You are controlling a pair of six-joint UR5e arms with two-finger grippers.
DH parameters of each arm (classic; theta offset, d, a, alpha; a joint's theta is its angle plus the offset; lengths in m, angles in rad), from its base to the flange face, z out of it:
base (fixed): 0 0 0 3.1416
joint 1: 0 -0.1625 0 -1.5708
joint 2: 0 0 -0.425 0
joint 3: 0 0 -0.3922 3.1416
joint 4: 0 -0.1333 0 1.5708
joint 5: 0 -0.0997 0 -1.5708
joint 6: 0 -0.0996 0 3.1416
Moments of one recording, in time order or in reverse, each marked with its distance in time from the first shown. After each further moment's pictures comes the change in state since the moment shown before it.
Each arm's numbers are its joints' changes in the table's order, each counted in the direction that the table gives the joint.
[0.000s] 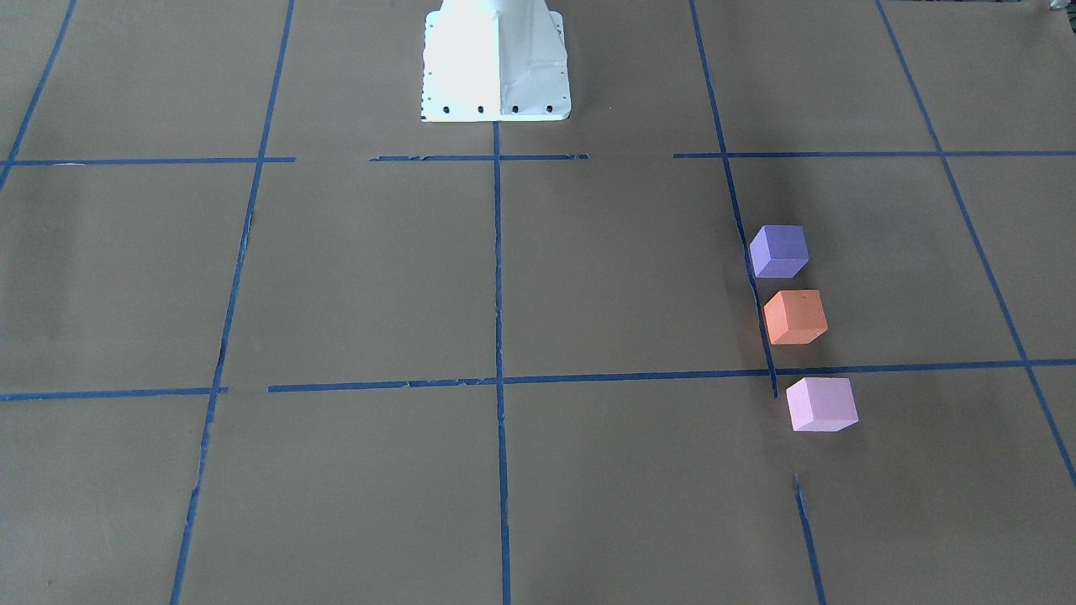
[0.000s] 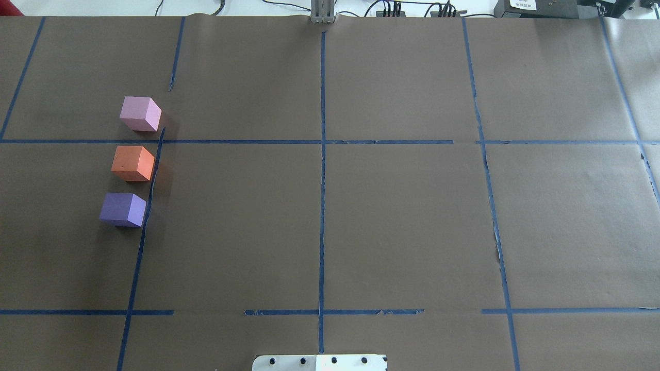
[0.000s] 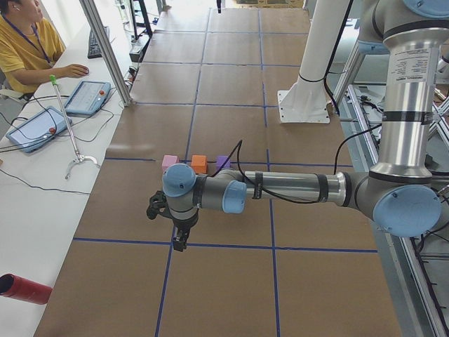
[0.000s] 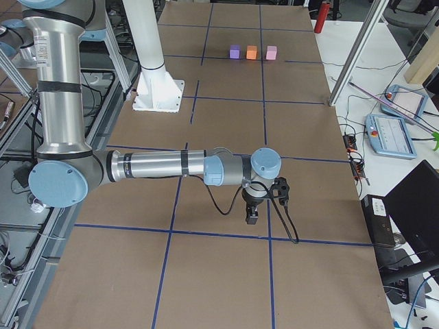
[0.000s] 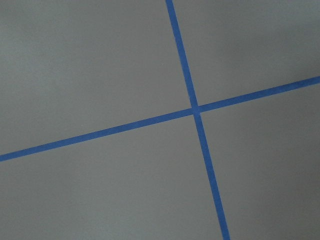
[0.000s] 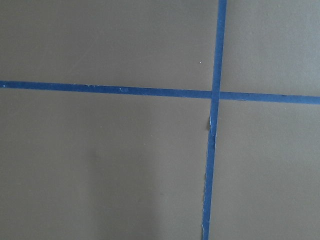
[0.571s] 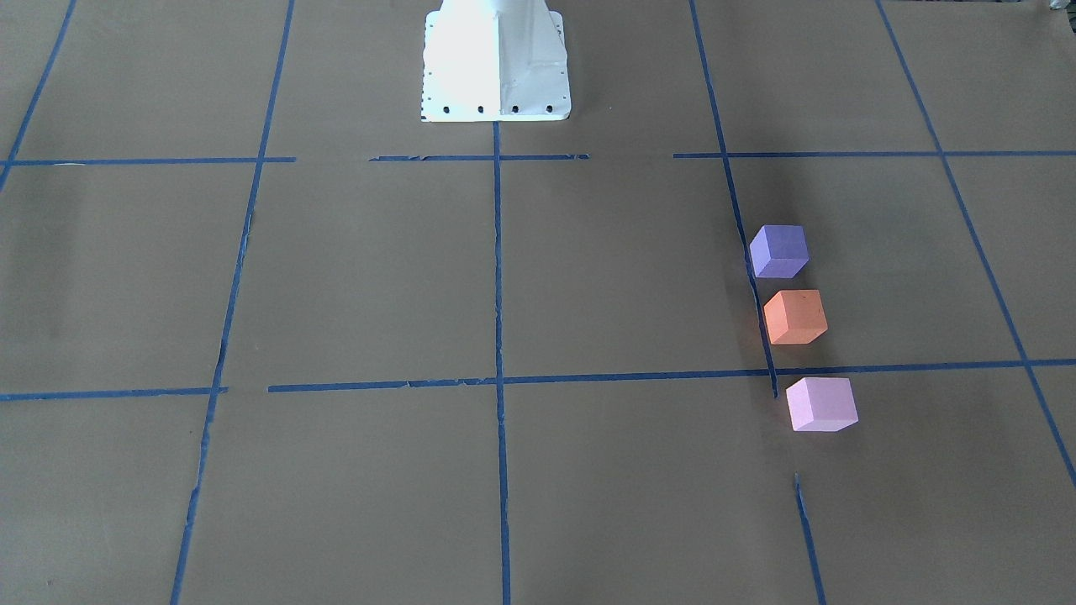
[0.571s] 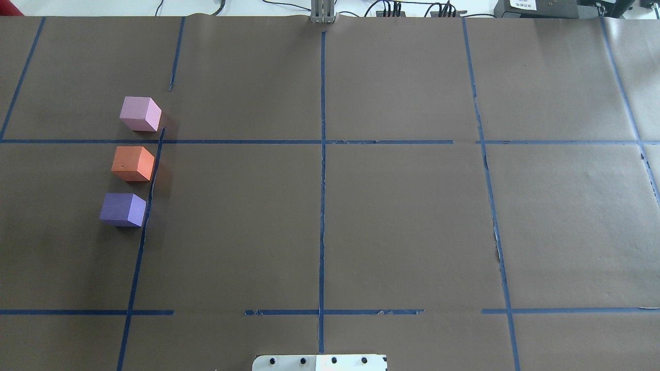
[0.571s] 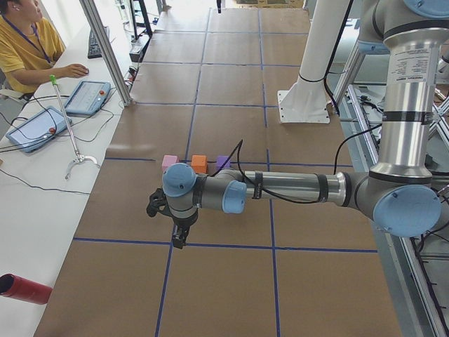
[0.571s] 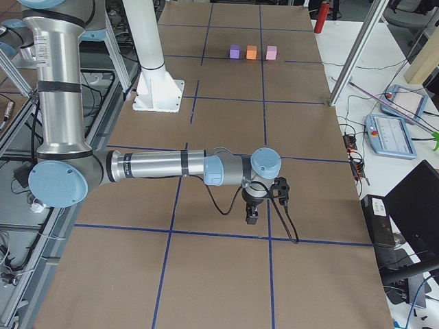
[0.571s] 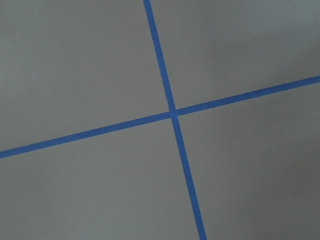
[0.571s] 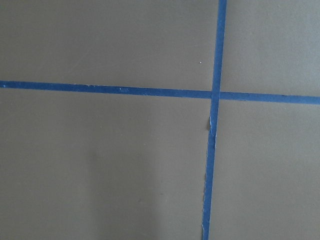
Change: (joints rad) left arm 0.001 0.001 -0.003 0.020 0.017 -0.009; right arm 0.000 0.000 0.000 0.000 0.000 0.000
